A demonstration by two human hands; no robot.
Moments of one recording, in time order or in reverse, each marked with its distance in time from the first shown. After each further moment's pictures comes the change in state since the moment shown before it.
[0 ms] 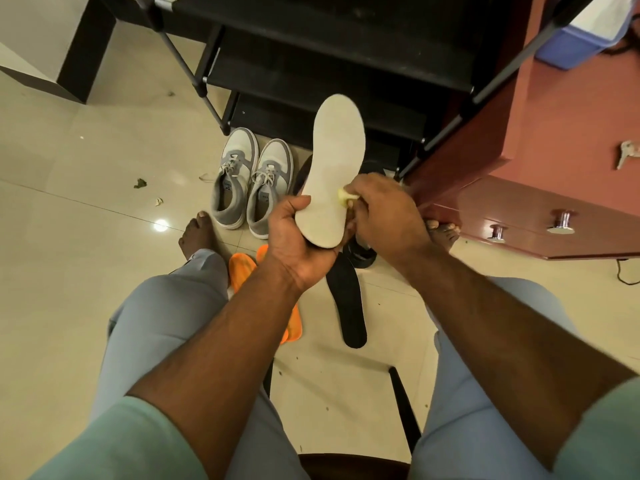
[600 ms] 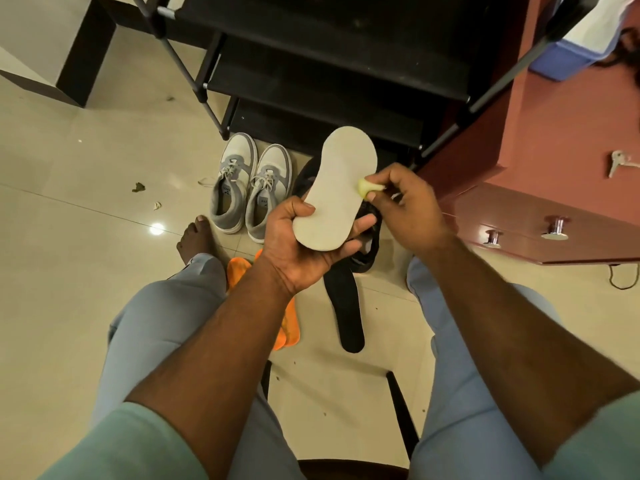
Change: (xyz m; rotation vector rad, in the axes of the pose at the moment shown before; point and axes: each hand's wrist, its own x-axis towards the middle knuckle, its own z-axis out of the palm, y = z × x) left_hand -0.006 0.014 0.000 0.138 -0.332 -0.208; right_hand 0.005 0.028 -0.014 0.515 0.095 0.157
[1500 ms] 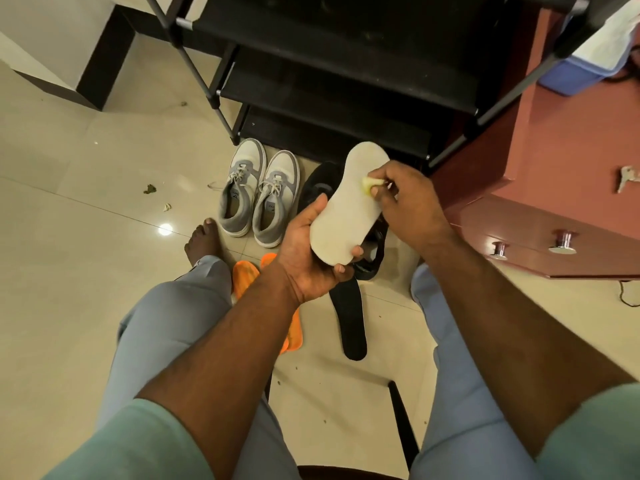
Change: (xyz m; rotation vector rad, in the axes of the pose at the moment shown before) left_hand -0.002 -0.006 0.005 0.167 0.167 -0.106; right_hand 0.023 -0.010 0.000 -0.333 -0.040 -0.036
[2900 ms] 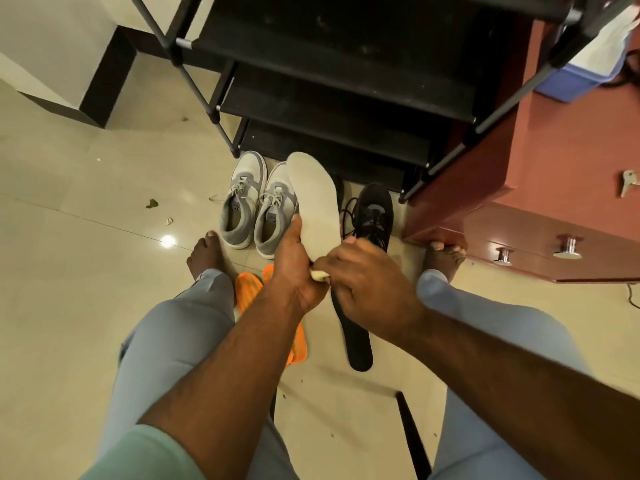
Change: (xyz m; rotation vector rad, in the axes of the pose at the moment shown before) left_hand 0.016 0.000 -0.016 -0.124 0.272 0.184; right_hand -0.074 -0.043 0.026 -0.227 -0.155 -0.533
